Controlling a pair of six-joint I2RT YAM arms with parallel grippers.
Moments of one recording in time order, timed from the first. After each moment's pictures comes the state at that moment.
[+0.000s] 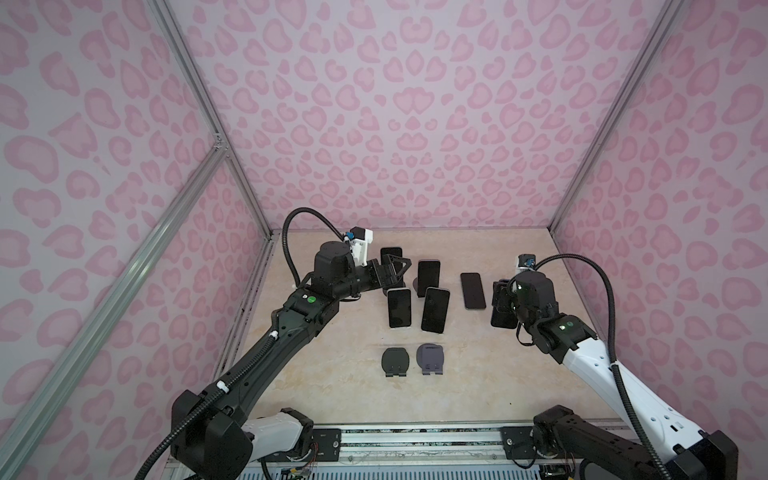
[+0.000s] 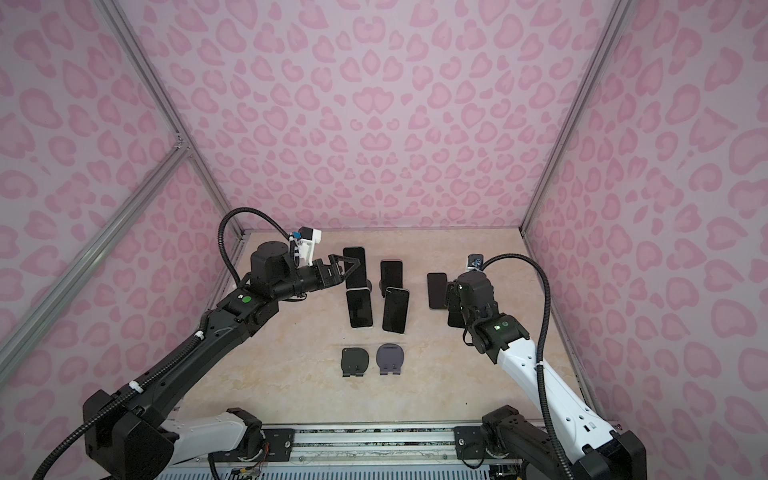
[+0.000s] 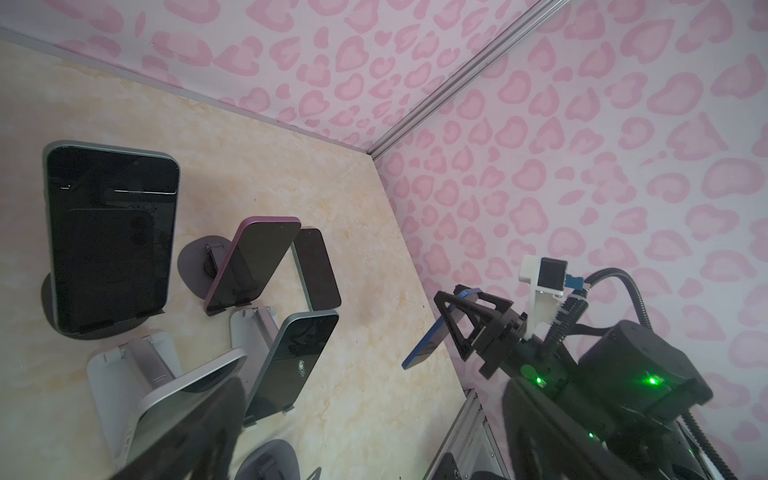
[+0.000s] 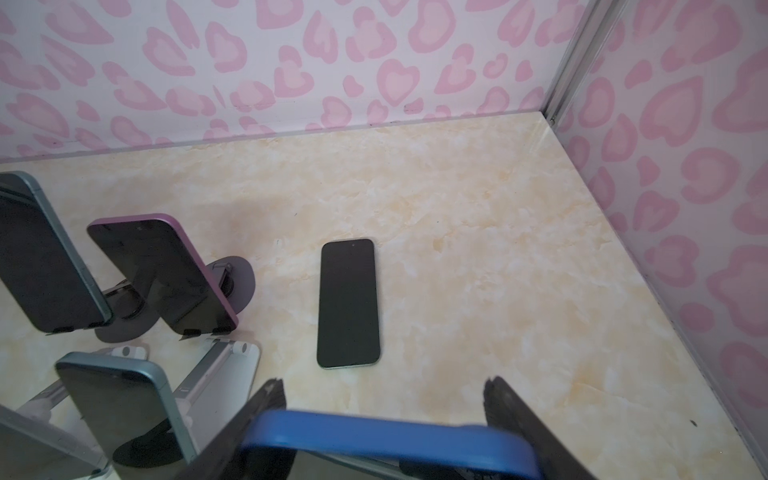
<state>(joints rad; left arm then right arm) -0.47 1.24 1.08 -0.17 0.46 -0.73 0.34 1.03 0.83 -0.38 0.36 0.28</state>
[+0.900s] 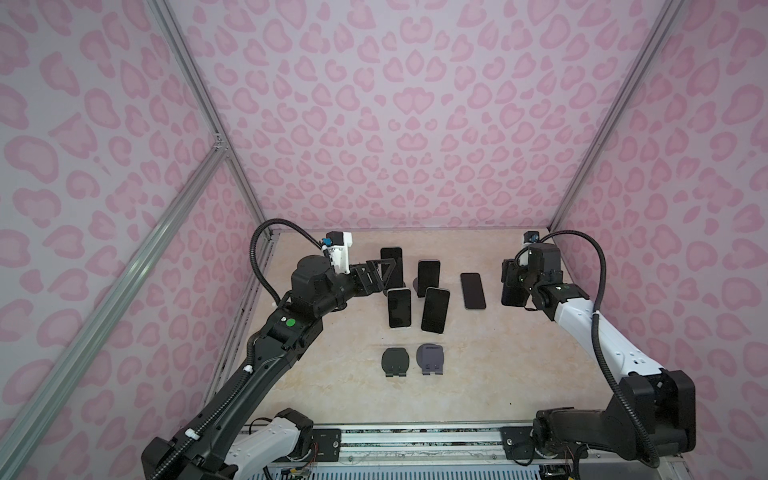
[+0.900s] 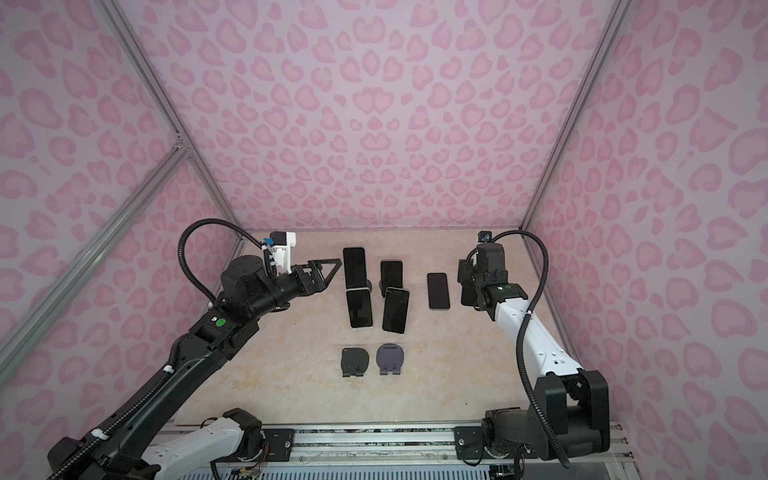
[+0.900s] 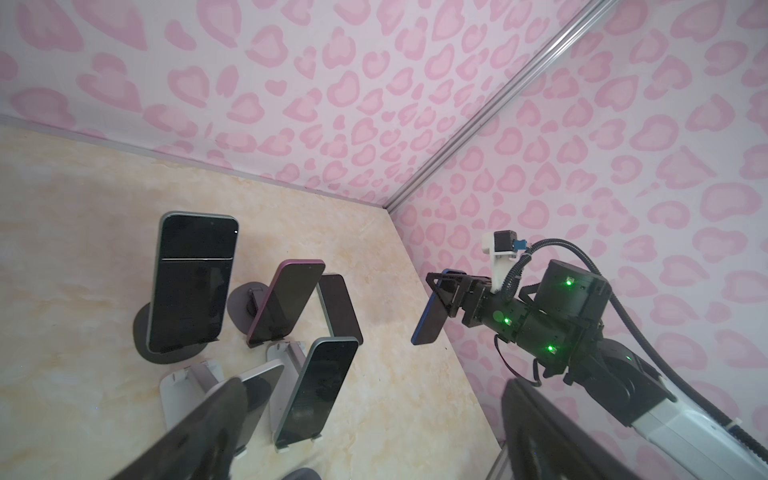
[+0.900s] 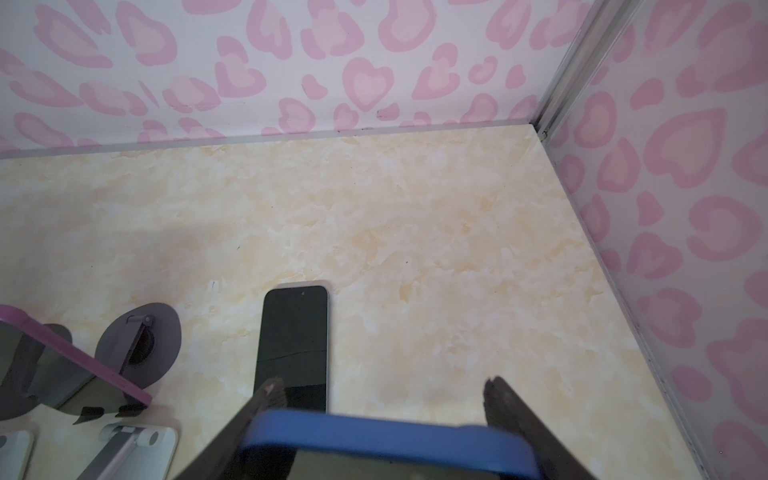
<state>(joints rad) -0.46 1.03 1.00 -0.17 0.25 -0.67 0.10 1.36 1.02 -0.28 0.17 0.11</state>
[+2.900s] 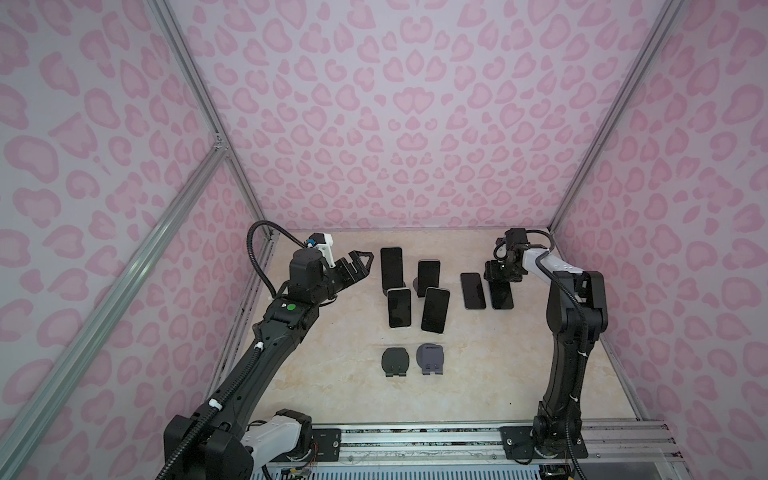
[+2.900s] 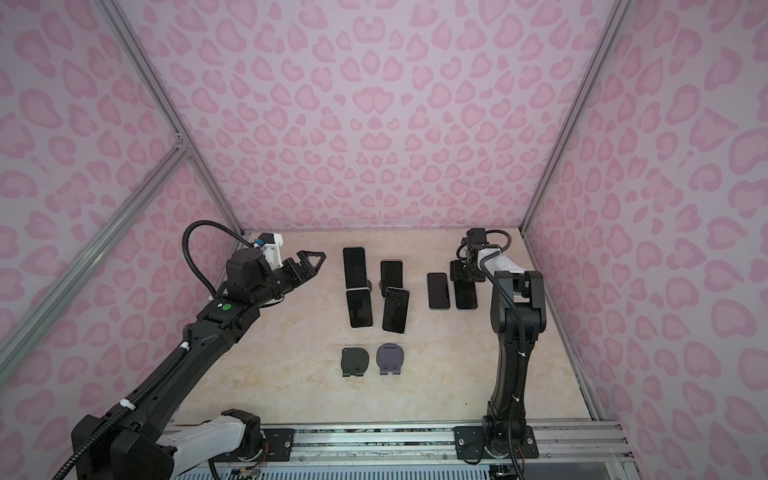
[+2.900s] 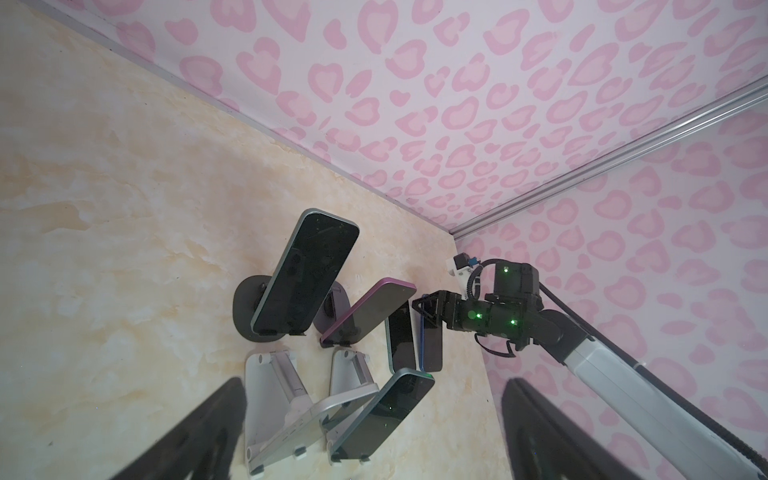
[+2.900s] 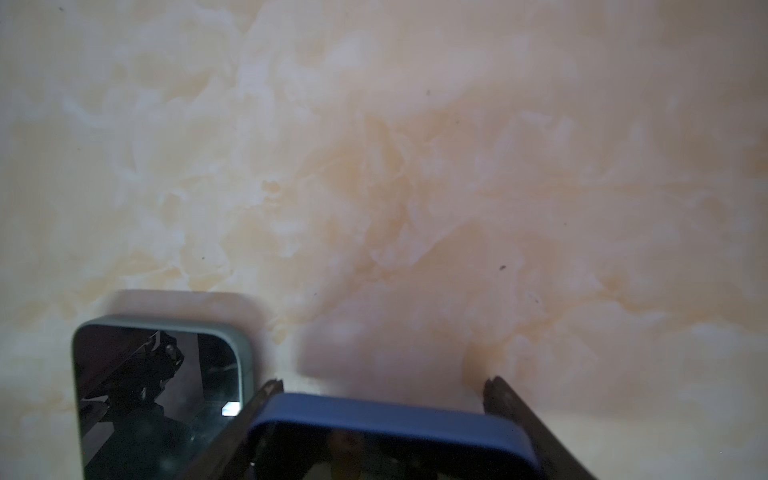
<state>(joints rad) -0.28 1.16 0.98 -0.19 0.29 -0.77 0.00 2.17 1.61 -0.62 -0.08 0.03</state>
